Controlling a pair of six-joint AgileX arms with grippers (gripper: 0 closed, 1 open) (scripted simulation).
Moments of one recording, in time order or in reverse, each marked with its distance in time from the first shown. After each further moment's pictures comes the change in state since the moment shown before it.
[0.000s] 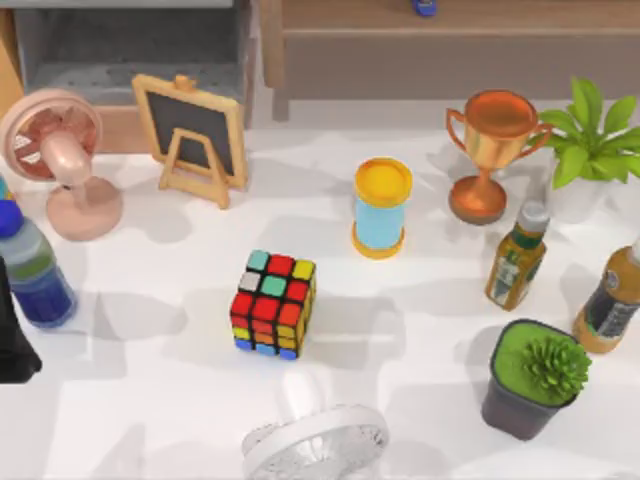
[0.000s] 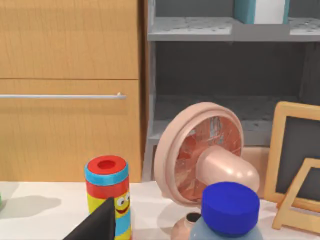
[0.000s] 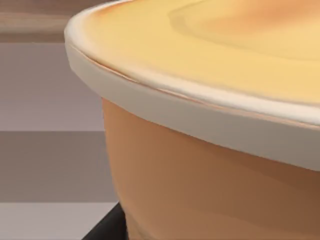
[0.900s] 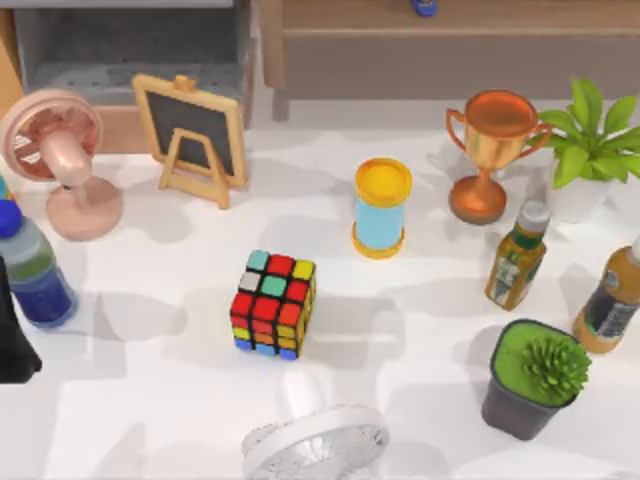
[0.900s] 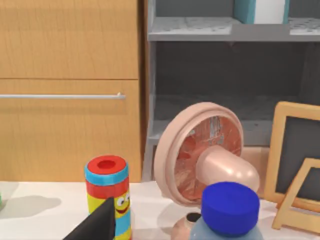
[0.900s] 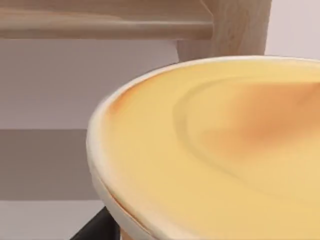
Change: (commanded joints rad) left arm 0.000 0.000 0.000 0.000 0.000 0.000; right arm 0.000 0.000 0.000 0.000 0.000 0.000
